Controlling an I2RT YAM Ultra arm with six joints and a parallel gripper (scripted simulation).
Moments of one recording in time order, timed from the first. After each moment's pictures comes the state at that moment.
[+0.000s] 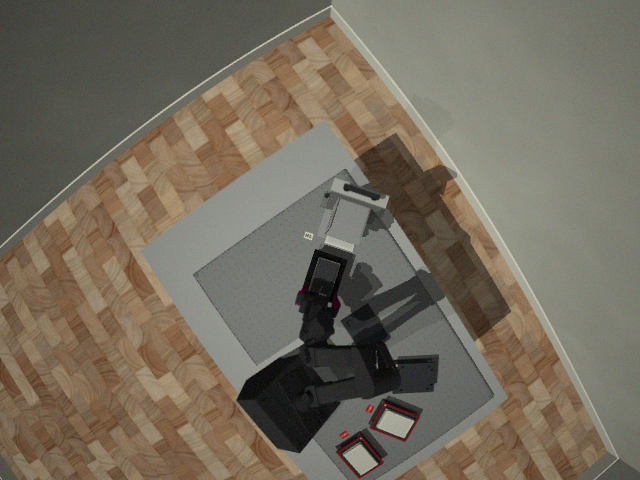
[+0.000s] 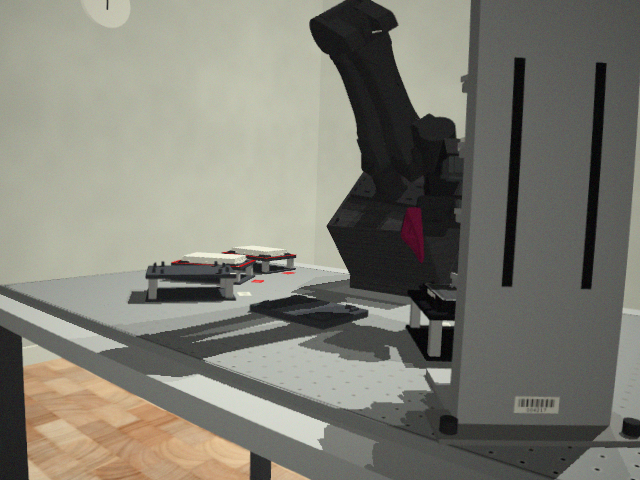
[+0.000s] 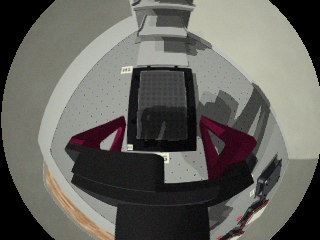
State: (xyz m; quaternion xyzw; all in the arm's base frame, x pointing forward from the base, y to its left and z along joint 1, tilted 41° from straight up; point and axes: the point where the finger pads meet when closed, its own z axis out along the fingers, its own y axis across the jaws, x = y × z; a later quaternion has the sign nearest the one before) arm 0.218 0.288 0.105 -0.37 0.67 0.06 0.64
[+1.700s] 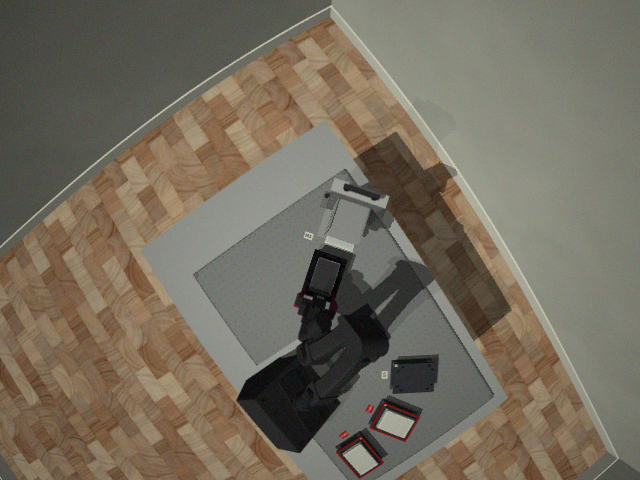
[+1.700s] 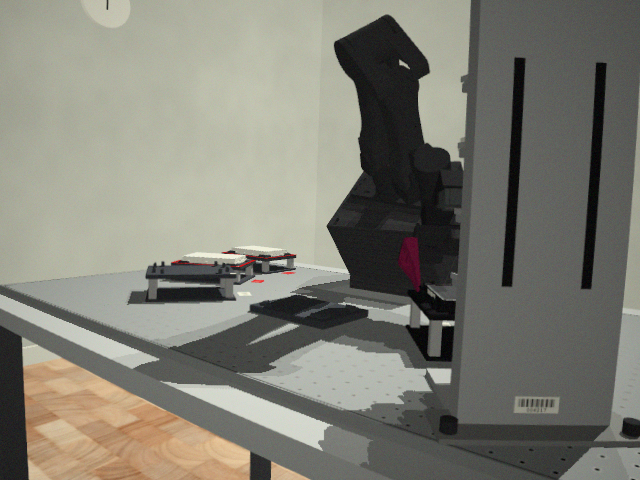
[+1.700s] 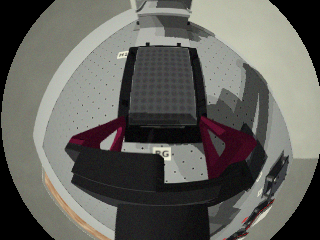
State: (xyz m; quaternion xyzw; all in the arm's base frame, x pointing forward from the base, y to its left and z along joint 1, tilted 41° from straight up) arm 0.239 0.282 0.061 -0.37 0.67 0.06 0.64
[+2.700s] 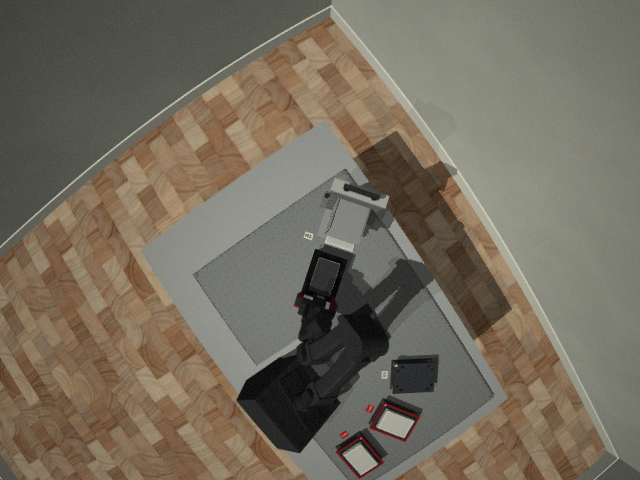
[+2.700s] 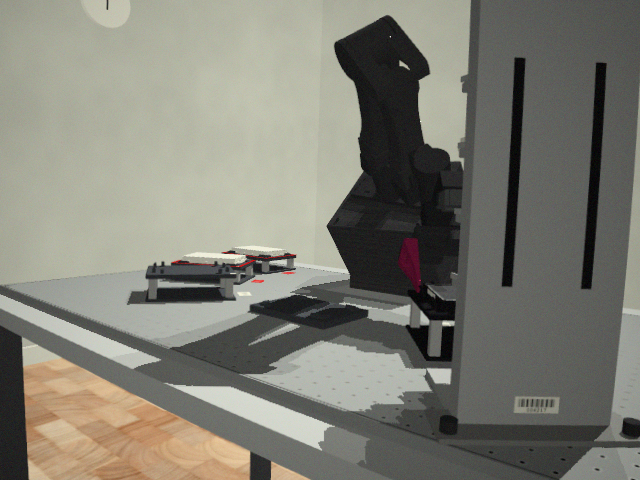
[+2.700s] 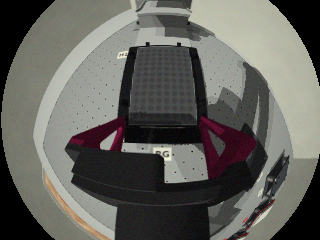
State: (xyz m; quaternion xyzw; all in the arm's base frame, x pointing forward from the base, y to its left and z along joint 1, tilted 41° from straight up) arm 0.240 0.282 0.060 -0.37 0.67 0.06 0.64
